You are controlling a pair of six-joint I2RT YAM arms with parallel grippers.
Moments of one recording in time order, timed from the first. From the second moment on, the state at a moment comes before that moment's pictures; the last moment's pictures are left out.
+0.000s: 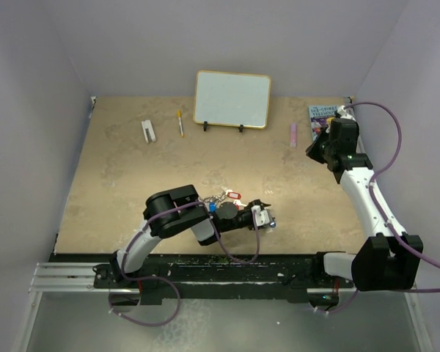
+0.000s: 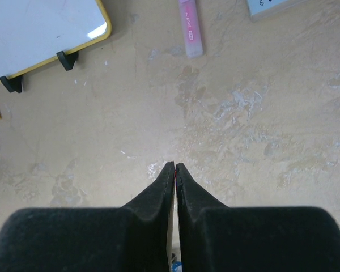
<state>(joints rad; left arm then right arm) -1.10 2.23 0.81 1.36 0.18 0.31 0.02 1.25 1.04 -0.44 0.01 0.46</state>
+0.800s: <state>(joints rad) -1.10 2.23 0.73 1.44 0.10 0.32 0.02 1.26 1.04 -0.44 0.02 0.46</state>
